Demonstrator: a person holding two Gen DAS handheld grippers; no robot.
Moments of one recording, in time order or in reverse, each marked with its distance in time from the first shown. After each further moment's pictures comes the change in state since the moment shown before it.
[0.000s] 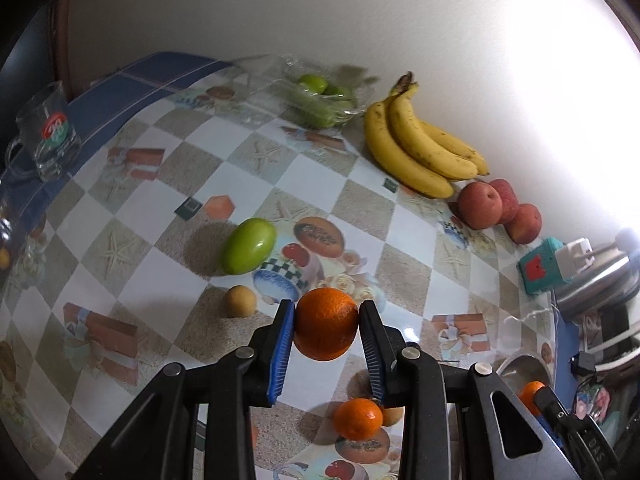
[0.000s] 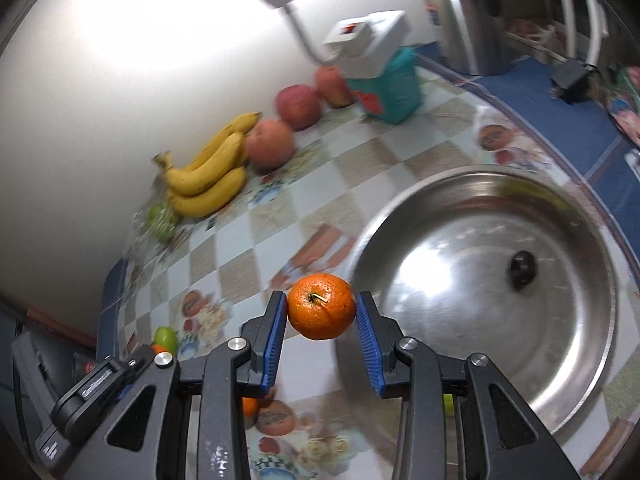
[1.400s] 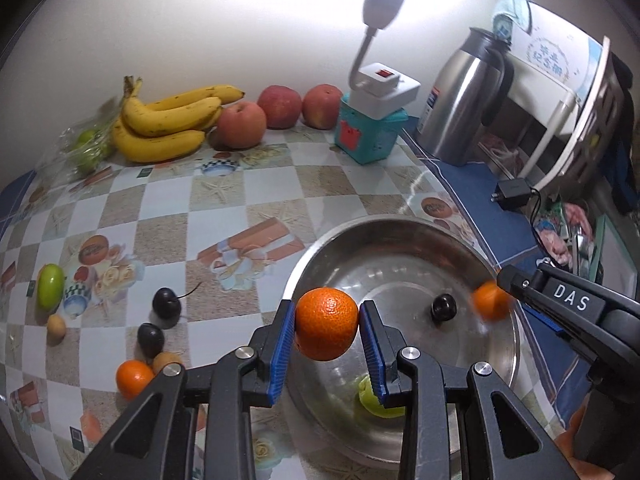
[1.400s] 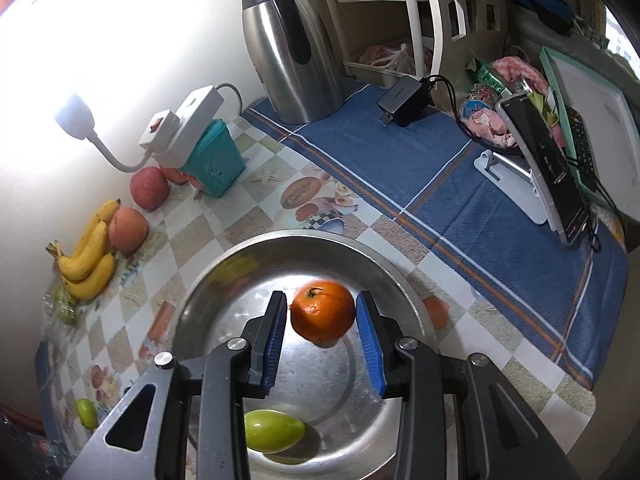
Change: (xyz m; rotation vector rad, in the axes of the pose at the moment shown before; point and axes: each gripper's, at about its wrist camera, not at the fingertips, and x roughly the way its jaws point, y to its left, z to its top) left arm -0.002 -0.177 -0.114 0.596 0.056 -0.237; right arm -0.052 -0.095 0.019 0.166 -0.158 -0.358
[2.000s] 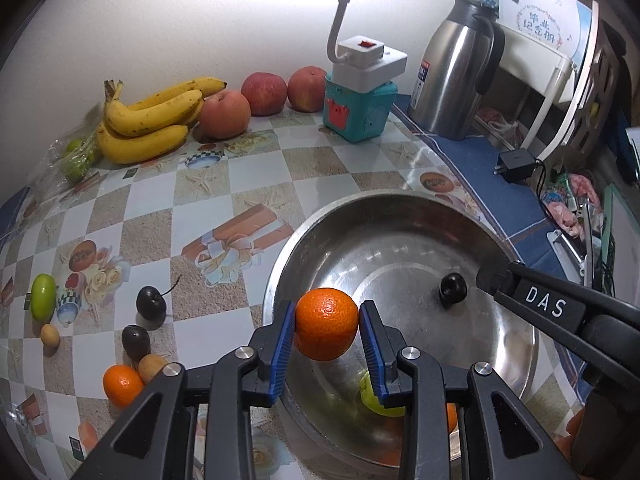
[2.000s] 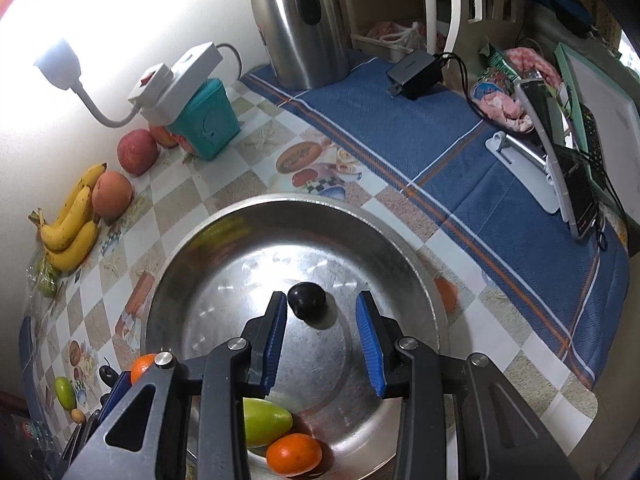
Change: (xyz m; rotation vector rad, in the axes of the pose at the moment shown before) left arm 0.022 -0.010 -0.008 0.072 0.041 0.026; right arm 0.026 0.007 -0.009 -0.053 0.093 -0.028
